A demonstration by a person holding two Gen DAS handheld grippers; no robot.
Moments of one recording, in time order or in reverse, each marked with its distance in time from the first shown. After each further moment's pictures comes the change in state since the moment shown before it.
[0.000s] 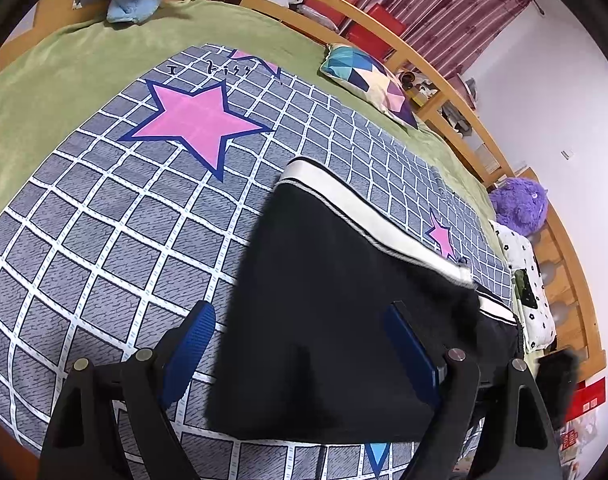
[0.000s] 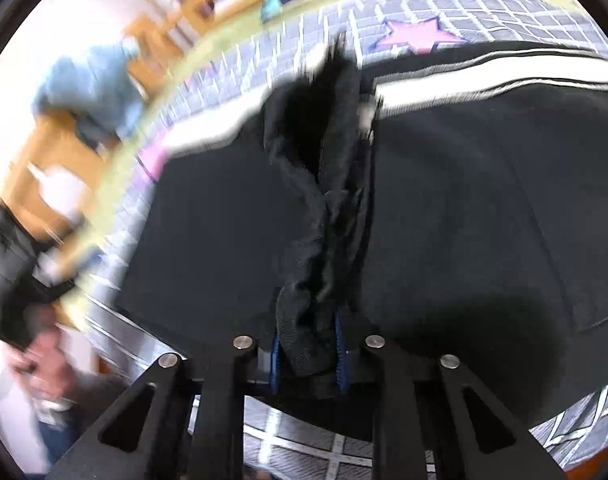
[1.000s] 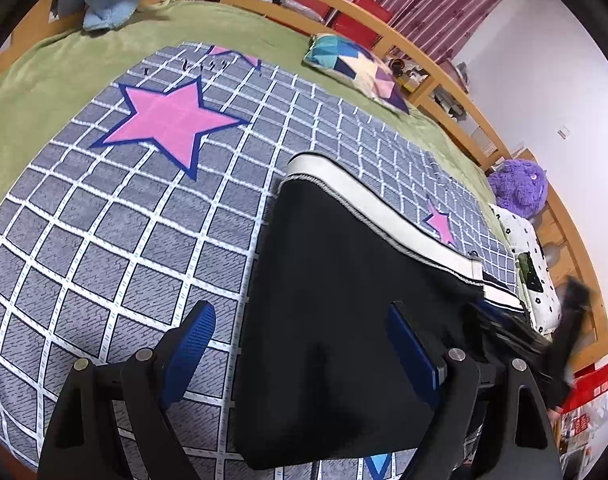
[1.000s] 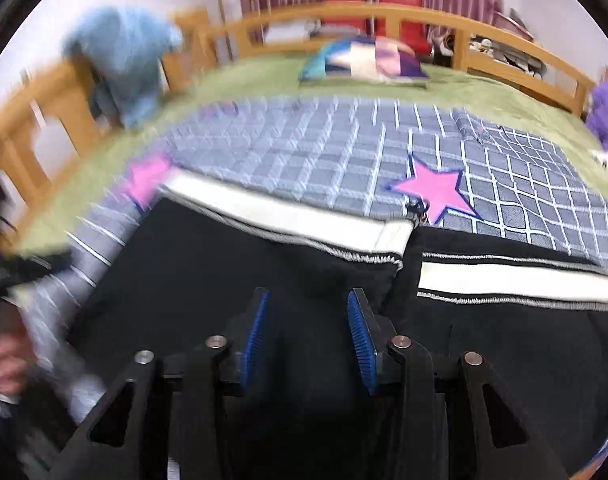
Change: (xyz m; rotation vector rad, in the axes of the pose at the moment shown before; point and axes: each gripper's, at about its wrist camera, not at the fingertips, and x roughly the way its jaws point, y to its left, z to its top) left arm 0.021 -0.015 0.003 0.059 0.030 0.005; right arm 0.070 0.052 0.056 -0.489 -0.022 -0.431
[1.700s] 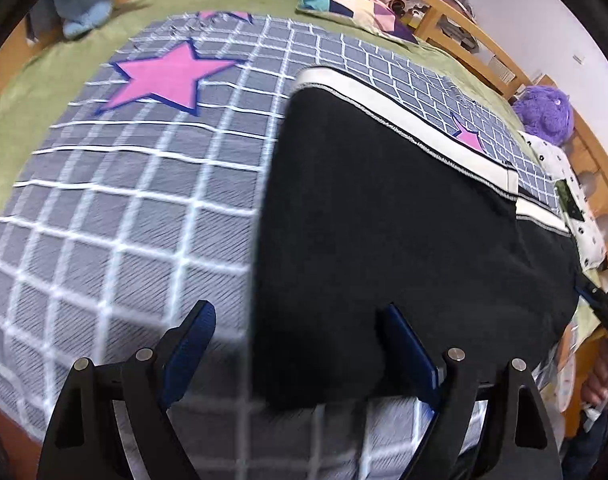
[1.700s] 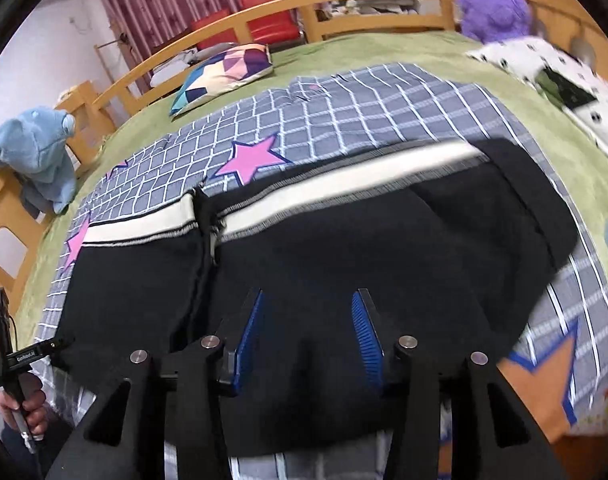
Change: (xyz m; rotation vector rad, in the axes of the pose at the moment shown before) left arm 0.009 -0.007 -0.044 0.168 0.136 0.188; right arm -0.106 -0.150 -0.098 0.442 -0.066 0.022
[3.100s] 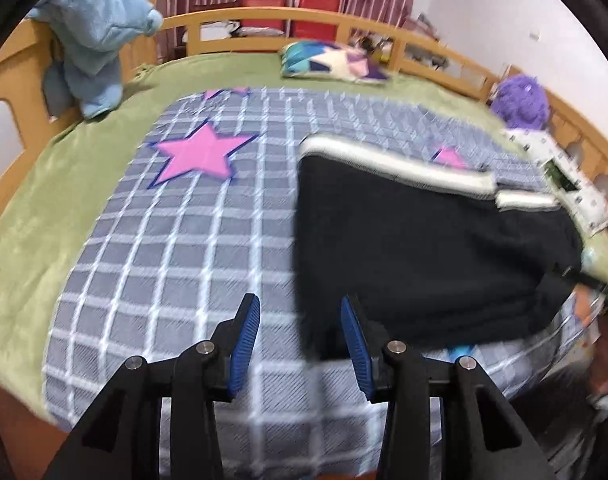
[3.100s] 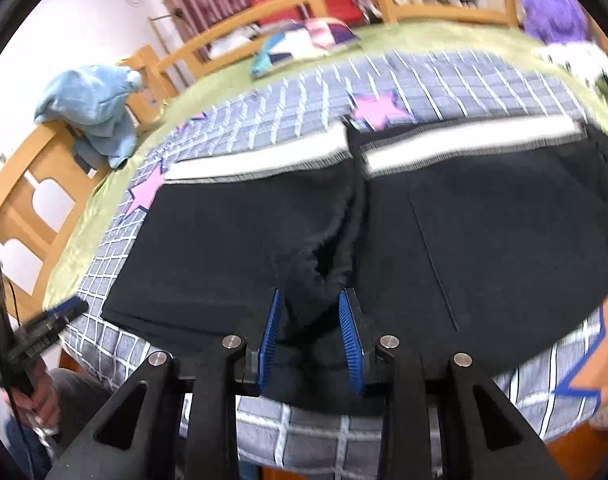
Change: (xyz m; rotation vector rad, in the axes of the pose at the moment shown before) left arm -0.069 0.010 -0.017 0.166 -0.219 0.023; right arm 0.024 0.137 -0.054 -0.165 0.030 0.125
